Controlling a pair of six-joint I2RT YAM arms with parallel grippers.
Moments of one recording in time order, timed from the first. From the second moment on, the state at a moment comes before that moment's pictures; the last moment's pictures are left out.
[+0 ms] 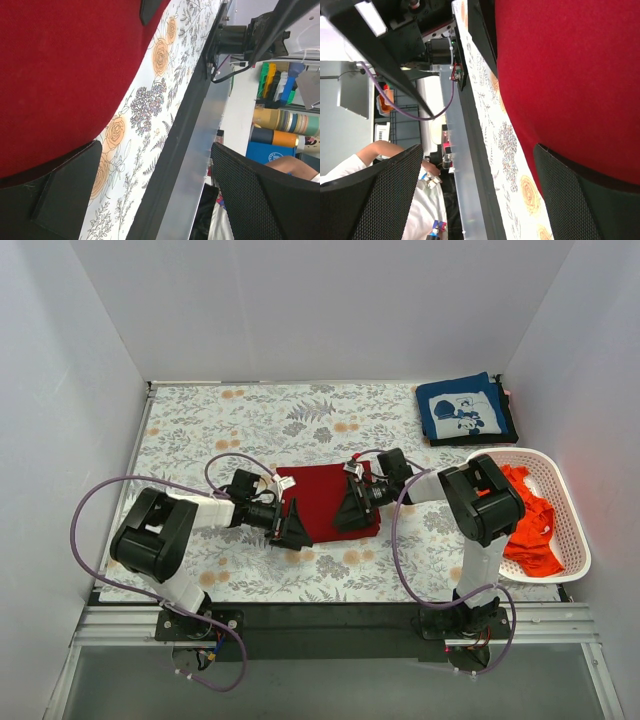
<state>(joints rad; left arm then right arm) -0.37 1.65 0.61 -0.01 1.07 -0.35 0.46 1.93 0.88 0.10 -1.25 0.48</state>
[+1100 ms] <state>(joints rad) -0.34 1.45 0.89 -0.14 0.86 -0.20 0.26 1.71 1.03 -0.58 -1.05 -0.06</state>
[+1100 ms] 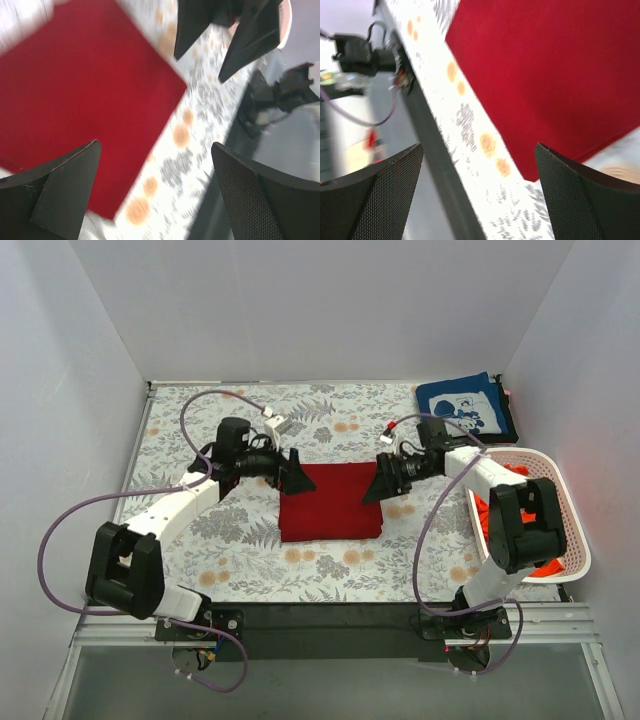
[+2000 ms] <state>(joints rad) -0.98 1.81 1.05 -0.05 0.39 0.55 0.07 1.58 1.00 -0.49 -0.76 0.12</state>
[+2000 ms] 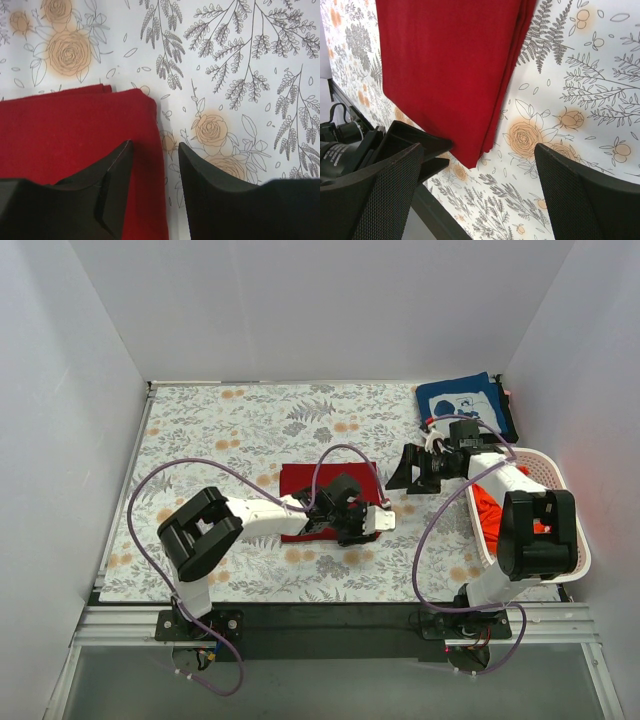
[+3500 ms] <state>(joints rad) -0.92 1.83 1.15 0.03 0.47 0.39 0.17 1.67 0.58 0.34 -0.78 0.89</state>
